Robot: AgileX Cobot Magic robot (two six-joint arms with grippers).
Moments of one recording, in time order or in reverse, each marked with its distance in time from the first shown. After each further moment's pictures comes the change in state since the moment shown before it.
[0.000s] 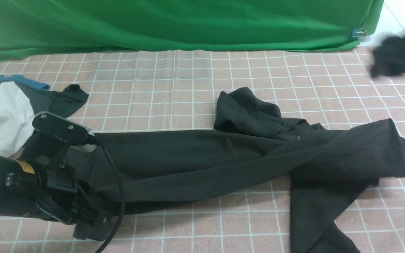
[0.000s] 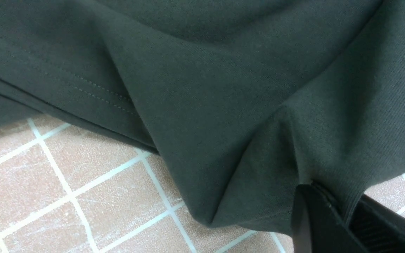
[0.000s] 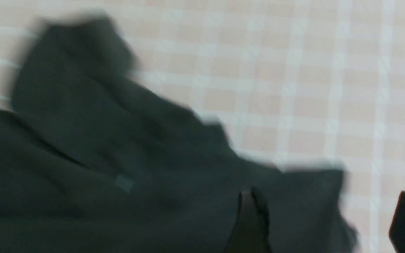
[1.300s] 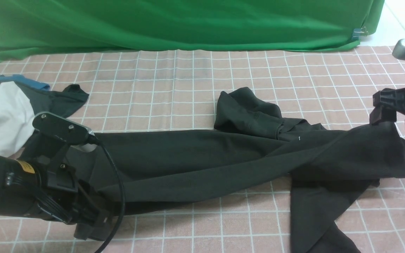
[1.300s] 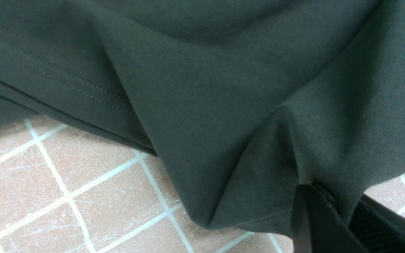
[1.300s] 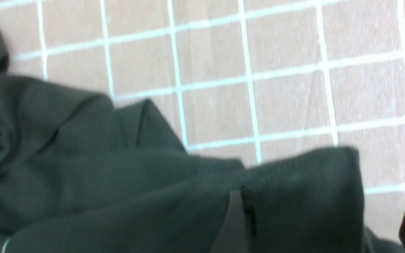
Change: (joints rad) right arm -0.121 0.208 0.160 0.160 -0.292 -0.035; left arm 0.000 0.000 0.000 -0.011 0.000 0.003
